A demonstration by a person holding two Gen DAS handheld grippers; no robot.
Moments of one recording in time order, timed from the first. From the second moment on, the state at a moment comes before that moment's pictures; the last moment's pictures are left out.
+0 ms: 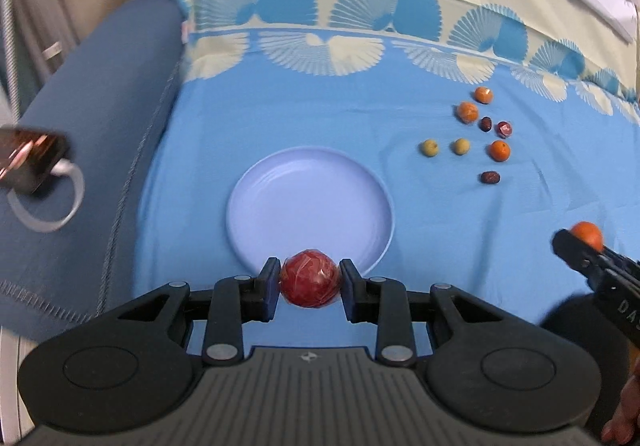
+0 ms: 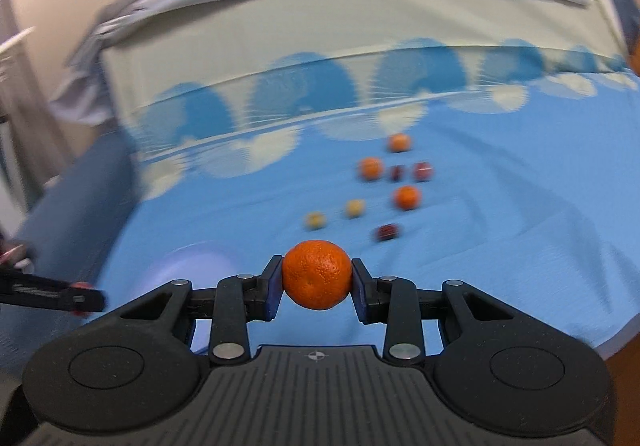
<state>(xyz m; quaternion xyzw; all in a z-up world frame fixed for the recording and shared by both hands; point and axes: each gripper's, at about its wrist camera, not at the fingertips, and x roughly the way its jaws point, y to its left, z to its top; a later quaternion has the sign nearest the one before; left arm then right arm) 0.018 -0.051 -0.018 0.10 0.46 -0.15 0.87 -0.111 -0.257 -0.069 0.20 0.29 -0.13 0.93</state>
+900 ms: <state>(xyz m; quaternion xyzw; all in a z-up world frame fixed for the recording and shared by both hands) -0.047 0.021 0.014 0.06 0.41 -0.16 0.90 -0.135 -0.151 -0.030 0.11 0.31 -0.05 0.94</state>
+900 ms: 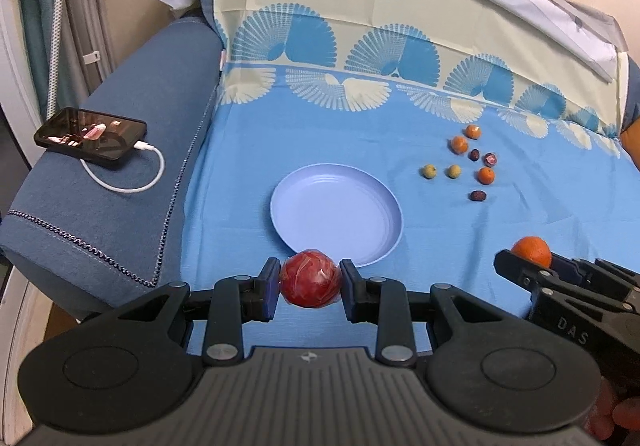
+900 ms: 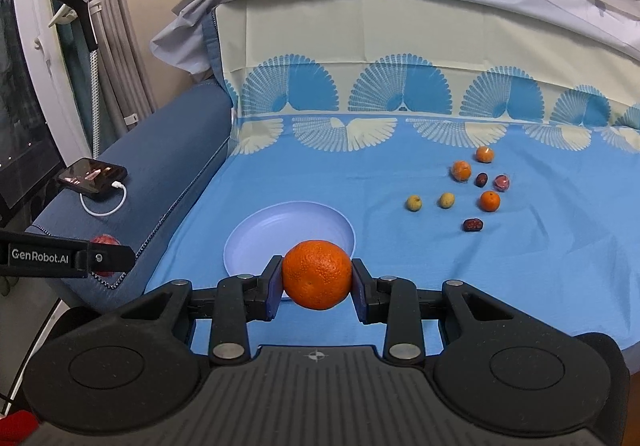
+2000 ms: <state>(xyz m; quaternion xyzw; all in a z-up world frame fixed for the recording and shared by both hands) 0.063 -0.010 -0.017 0.10 0.45 -0.11 0.88 -0.063 -0.155 -0.073 0.09 0.35 -0.03 0.93</state>
